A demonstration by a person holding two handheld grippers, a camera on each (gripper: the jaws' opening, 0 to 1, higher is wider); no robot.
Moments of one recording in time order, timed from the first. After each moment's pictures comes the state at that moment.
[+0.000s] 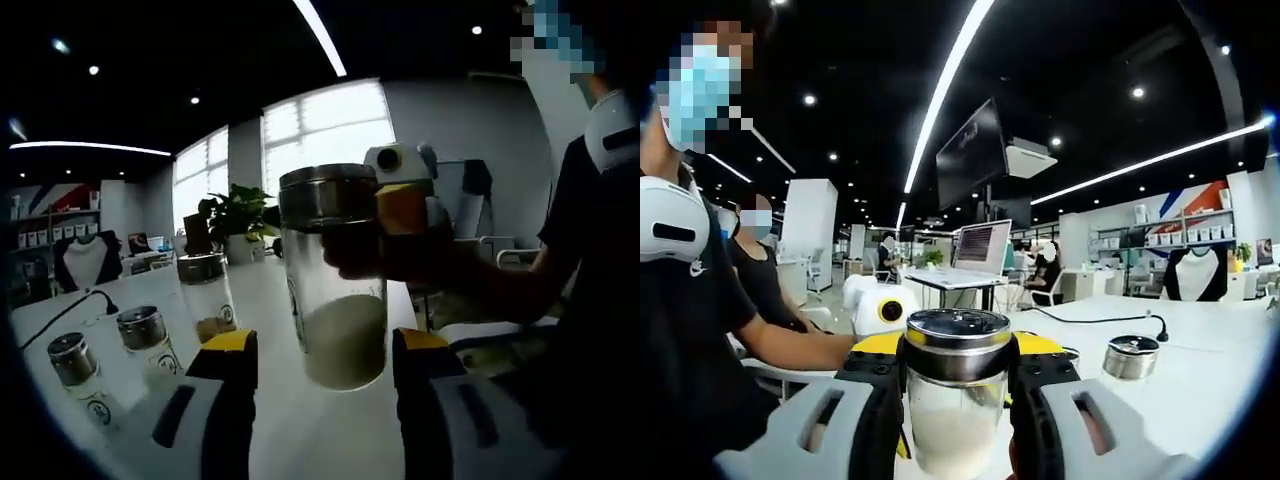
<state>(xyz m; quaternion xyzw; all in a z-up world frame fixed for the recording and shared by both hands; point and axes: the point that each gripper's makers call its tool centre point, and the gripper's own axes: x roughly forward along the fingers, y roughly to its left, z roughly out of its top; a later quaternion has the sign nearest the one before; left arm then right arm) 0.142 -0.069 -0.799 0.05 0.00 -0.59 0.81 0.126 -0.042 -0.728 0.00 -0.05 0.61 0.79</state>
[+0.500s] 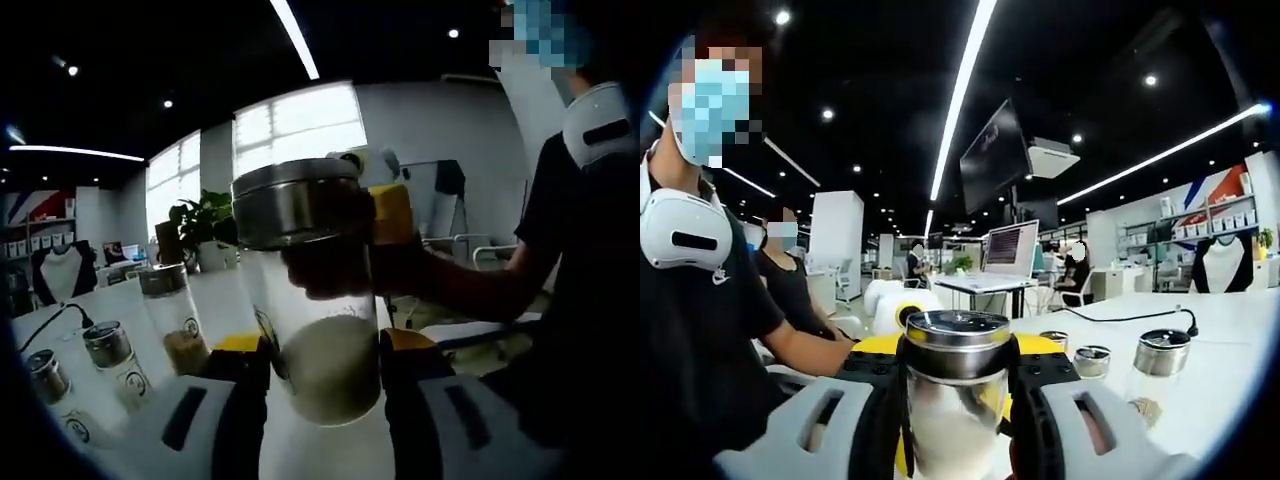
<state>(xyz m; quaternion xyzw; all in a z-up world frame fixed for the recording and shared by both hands) 0.128 -0.090 -0.800 0.06 -0.01 -0.62 0.78 0.116 -0.036 -0.733 0.03 -0.05 0.65 0.75</state>
